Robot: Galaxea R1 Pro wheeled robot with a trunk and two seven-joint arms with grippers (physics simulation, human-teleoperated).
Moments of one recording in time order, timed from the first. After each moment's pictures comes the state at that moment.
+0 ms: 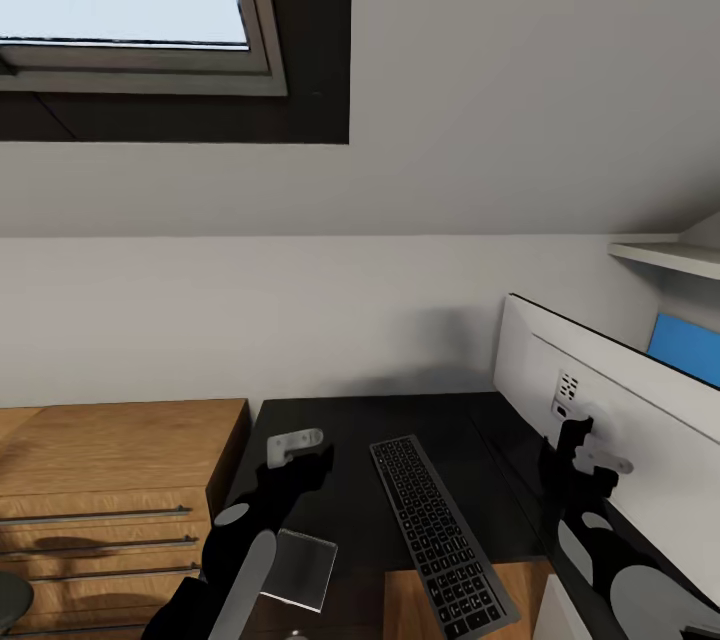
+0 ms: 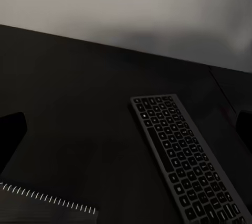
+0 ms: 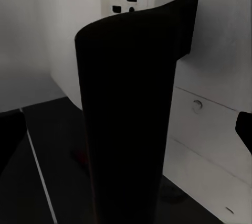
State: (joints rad) left arm -0.21 -0.10 -0.30 -1.53 0.41 0.51 0.35; right arm -0.66 -0.19 -0.20 -0.26 -0.02 -0.50 -0.20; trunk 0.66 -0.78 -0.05
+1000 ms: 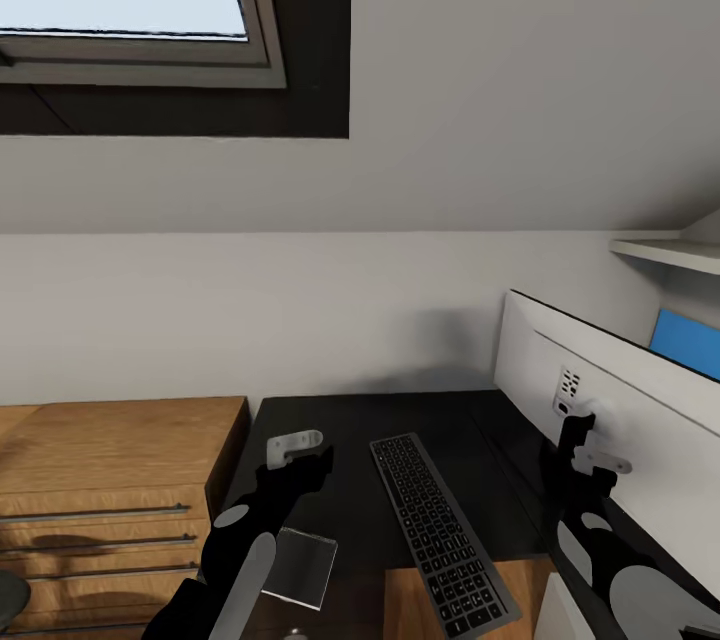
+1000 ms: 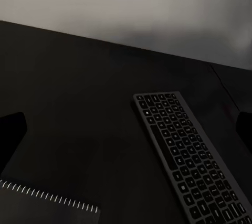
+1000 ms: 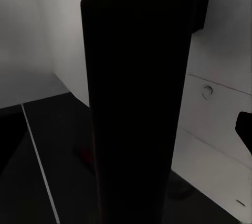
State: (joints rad) left arm -0.21 -0.10 -0.30 -1.53 0.40 0.51 0.35; right arm -0.66 -0.19 -0.20 -0.26 -0.02 -0.50 -0.20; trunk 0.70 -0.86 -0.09
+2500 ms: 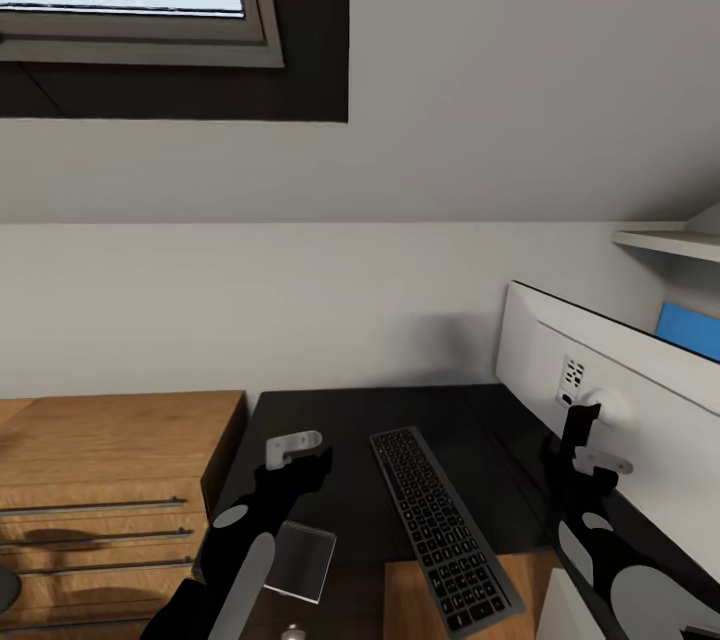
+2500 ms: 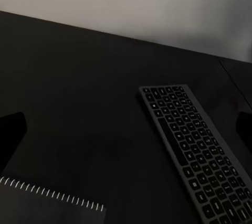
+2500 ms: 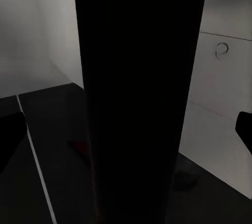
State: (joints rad) left arm -0.21 -0.10 -0.30 -1.53 0.40 0.51 0.35; right arm -0.66 -0.19 -0.20 -0.26 -0.02 -0.50 -0.20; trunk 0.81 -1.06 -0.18
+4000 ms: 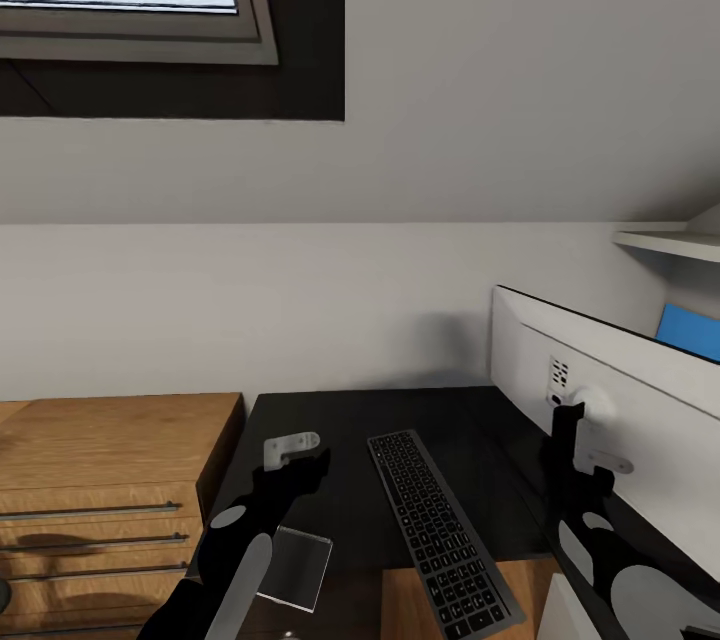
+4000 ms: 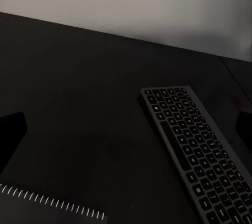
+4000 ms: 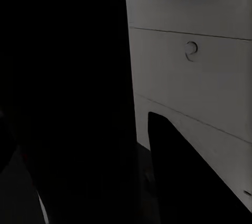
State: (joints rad) left arm -0.21 -0.09 -0.30 -1.53 0.41 0.51 0.35; right arm -0.67 -0.19 -0.19 -0.26 -0.02 -0.50 -0.20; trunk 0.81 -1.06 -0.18
